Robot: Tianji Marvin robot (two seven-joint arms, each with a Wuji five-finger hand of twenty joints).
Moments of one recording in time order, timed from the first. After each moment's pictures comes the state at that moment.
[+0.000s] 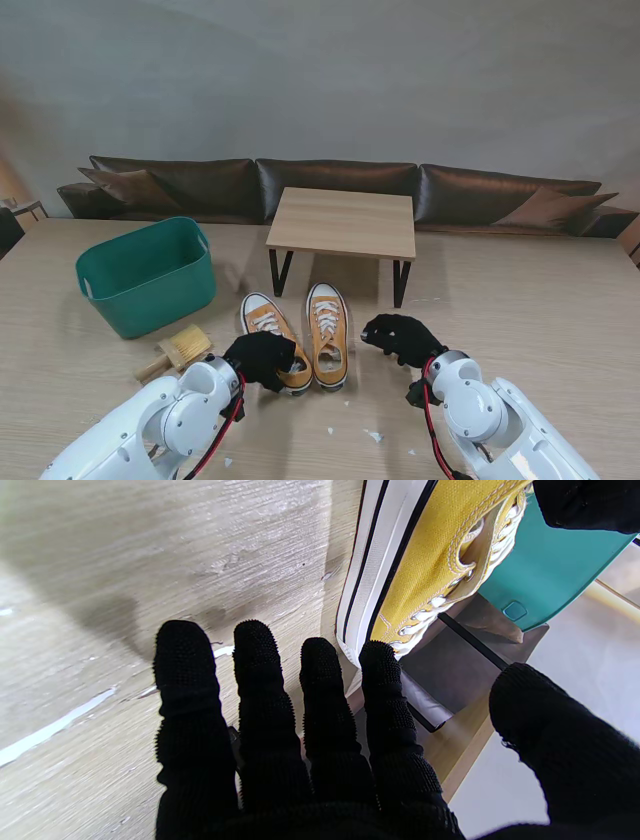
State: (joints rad) left arm 1.48 -1.07 -0.96 -1.55 0.74 0.04 -0.09; right arm -1.52 -1.12 1.13 -1.48 -0.36 0.02 0.03; left_hand 0.94 -0.89 0.73 -0.18 0.79 0.12 1.09 0.86 1.15 0.26 0.65 1.42 1.08 0.27 1.27 0.93 0.63 0.36 1.58 0.84; right_hand 0.23 -0.34 0.92 -0.10 0.65 0.07 0.55 0.56 0.81 0.15 0.49 0.49 0.86 0.25 0.35 0.43 0.69 0.36 0.91 0.59
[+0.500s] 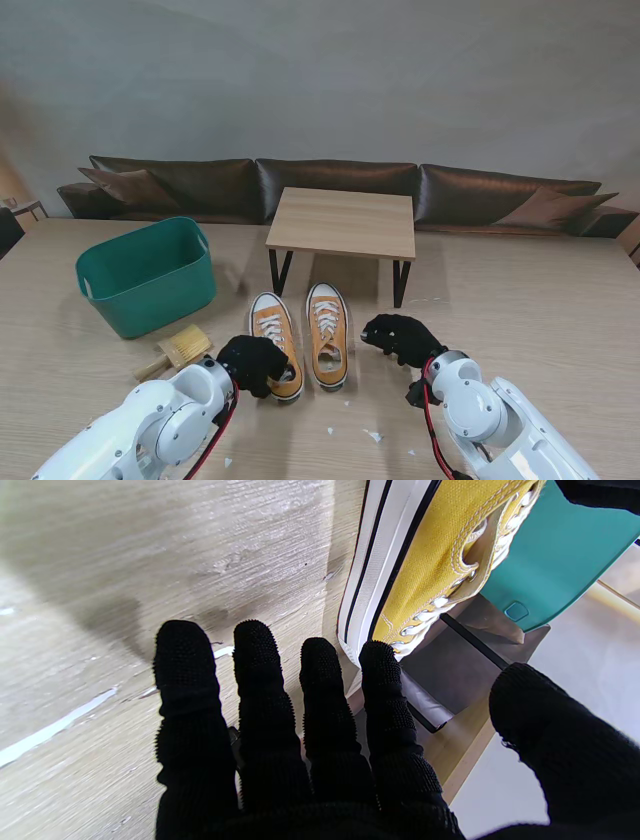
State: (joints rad) left arm 1.53 -1.03 -1.00 -1.65 1.01 0.02 -0.20; right arm -1.51 -1.12 1.12 -1.48 -0.36 0.02 0.02; left_hand 0.91 -0.85 0.73 -0.18 0.89 0.01 0.95 0.71 0.88 0.25 0.81 1.32 0.89 0.22 1.34 0.99 0.54 0.28 1.60 0.96; right_hand 0.23 -0.34 0.92 -0.10 0.65 0.07 0.55 0.56 0.81 0.15 0.49 0.49 0.86 0.25 0.35 0.43 0.69 0.36 0.91 0.59
